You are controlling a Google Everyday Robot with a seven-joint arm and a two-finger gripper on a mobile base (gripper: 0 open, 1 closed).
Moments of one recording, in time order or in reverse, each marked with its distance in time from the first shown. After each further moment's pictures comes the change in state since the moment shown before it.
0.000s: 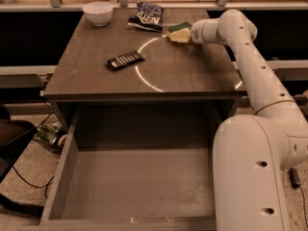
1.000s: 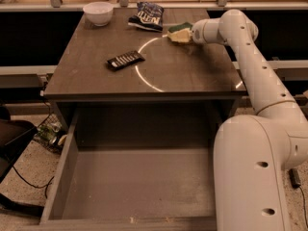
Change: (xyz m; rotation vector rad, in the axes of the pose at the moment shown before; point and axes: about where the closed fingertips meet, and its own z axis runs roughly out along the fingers) arm -0.001 -0.002 -0.002 0.003 -0.002 0.000
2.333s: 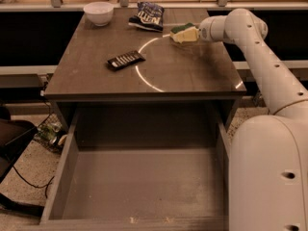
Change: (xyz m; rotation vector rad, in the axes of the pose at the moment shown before) arm -0.010 -0.021 -0.032 0.106 -0.017 -0.066
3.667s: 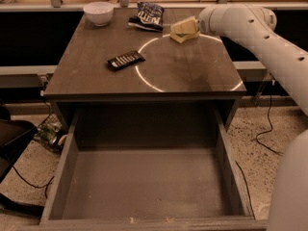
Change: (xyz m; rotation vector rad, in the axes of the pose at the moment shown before) arm -0.053 0.038 -0.069 0.115 -0.071 -0.086
